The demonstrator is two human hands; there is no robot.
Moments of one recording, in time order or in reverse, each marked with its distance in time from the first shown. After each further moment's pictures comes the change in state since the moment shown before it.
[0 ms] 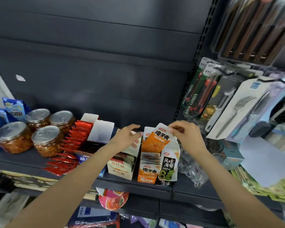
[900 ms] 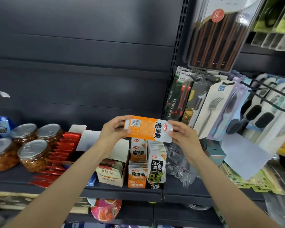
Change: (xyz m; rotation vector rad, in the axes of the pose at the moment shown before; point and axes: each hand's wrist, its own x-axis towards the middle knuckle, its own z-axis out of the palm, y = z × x) left_hand -0.029 0.042 -0.012 -0.583 0.137 0.248; right_hand -0.028 0.006 -0.034 0.810 0.108 0.344
